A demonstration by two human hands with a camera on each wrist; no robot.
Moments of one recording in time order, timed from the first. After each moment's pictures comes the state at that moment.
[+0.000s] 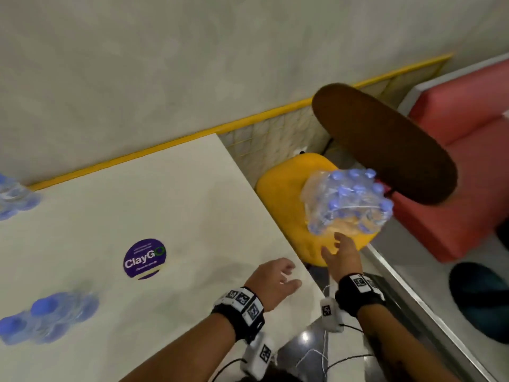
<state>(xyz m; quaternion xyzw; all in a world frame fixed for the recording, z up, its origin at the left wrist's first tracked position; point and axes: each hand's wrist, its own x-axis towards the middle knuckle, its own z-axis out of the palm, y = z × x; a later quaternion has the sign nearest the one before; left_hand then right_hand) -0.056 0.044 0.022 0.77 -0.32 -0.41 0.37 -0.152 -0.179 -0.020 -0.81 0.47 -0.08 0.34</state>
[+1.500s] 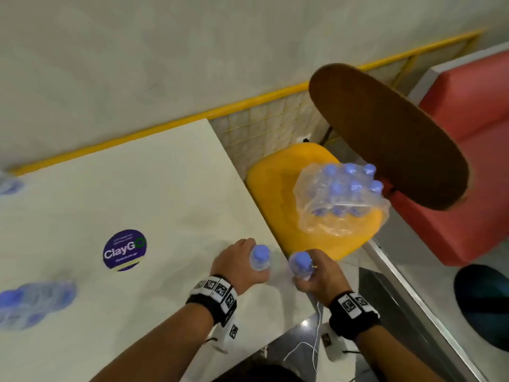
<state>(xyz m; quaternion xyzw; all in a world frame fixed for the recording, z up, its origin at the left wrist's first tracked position) -0.025 0.017 -0.015 0.90 -0.29 -0.23 0.24 -0.179 -0.182 -0.024 -0.88 0.28 0.03 0.39</state>
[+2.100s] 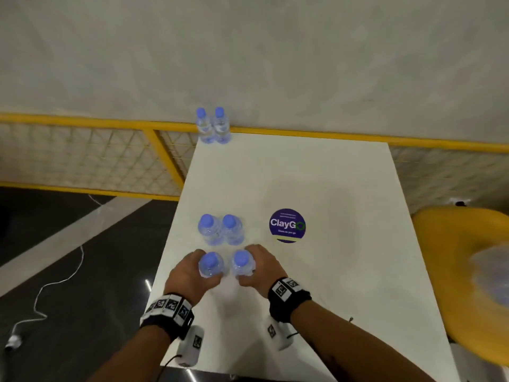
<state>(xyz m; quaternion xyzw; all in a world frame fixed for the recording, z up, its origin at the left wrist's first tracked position) -0.012 0.480 0.001 0.93 0.15 -0.16 0.30 0.016 0.266 -0.027 -0.87 -0.09 0.20 0.45</state>
